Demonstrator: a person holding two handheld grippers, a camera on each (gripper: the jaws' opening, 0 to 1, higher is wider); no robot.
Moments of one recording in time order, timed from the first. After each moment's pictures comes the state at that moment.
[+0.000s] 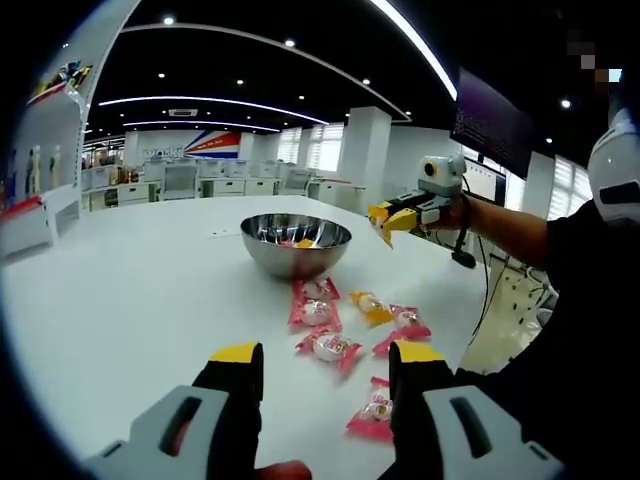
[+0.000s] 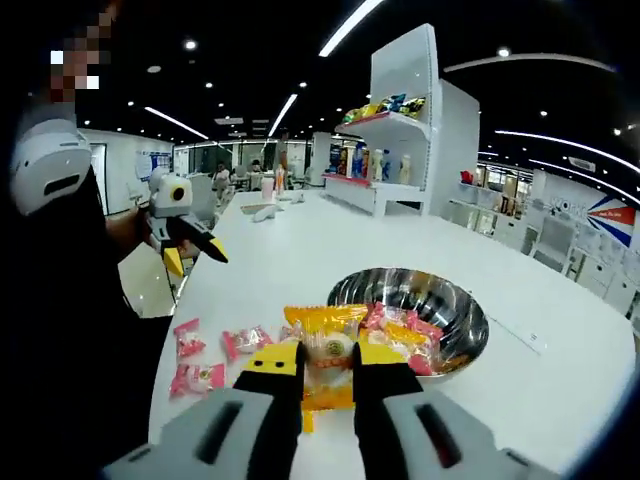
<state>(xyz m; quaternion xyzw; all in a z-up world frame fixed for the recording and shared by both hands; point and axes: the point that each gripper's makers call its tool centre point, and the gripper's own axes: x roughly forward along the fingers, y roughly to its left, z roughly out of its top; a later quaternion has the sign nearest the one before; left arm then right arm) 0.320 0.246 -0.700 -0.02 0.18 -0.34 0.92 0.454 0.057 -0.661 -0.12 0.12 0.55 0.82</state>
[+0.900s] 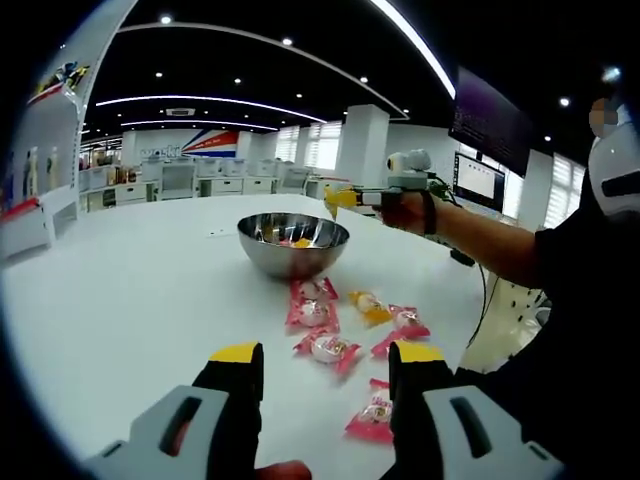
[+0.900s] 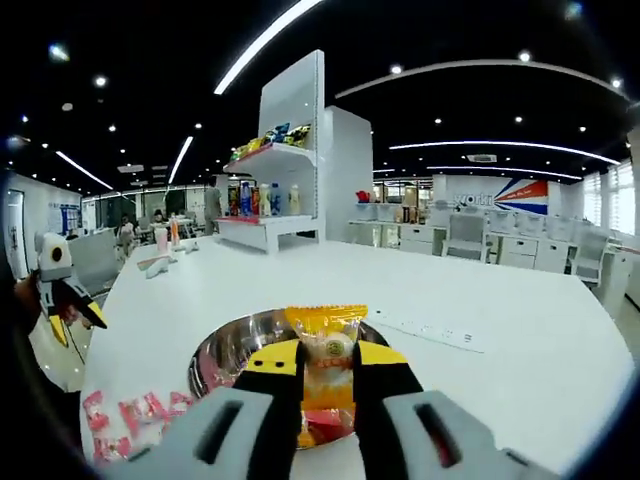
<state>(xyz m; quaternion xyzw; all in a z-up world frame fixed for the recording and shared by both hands) 0.322 0.240 -0.698 -0.02 0.18 -0.35 0.92 0.569 0.048 -0.657 -0.04 0.08 0.37 0.92</state>
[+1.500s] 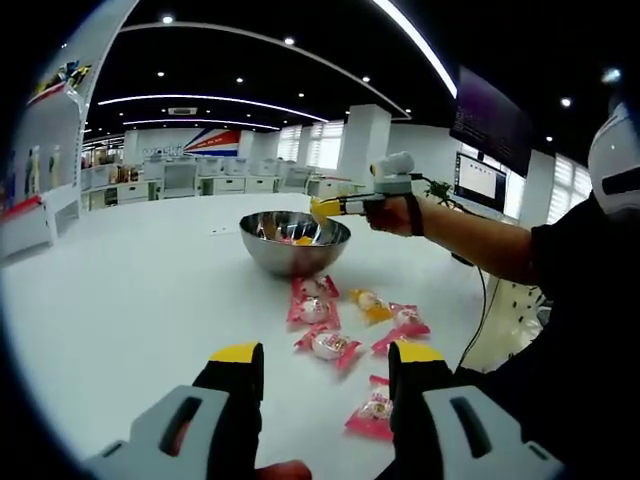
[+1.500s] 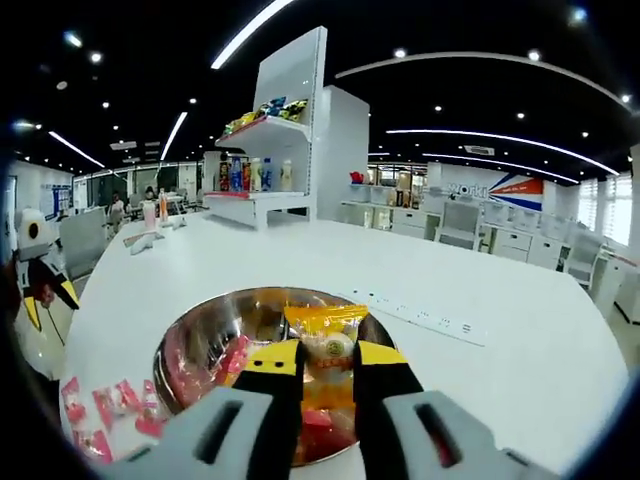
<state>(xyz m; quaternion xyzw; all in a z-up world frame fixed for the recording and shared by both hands) 0.318 0.243 -0.700 -0.02 0.18 -0.34 0.92 0.582 0.062 -0.682 -0.07 0.11 0.35 0.93</state>
